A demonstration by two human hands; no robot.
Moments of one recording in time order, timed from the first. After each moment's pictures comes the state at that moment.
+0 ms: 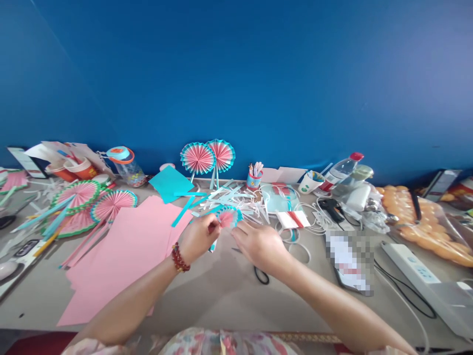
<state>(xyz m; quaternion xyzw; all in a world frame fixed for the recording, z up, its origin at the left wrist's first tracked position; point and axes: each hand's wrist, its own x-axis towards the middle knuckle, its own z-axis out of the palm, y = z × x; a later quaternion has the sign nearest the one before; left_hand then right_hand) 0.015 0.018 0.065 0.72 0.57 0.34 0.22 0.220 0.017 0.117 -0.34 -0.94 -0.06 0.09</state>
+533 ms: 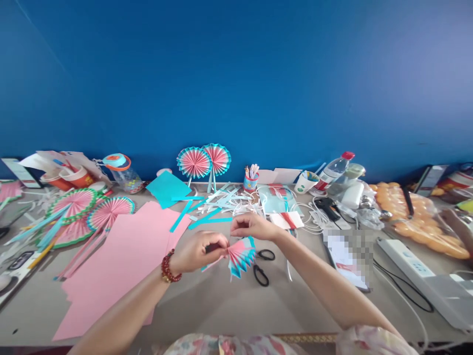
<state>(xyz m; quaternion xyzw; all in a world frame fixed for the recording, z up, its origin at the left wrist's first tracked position) 0.010 0.002 0.088 0.78 0.36 0.31 0.40 0.233 0.090 0.089 -0.27 -0.76 0.57 0.17</state>
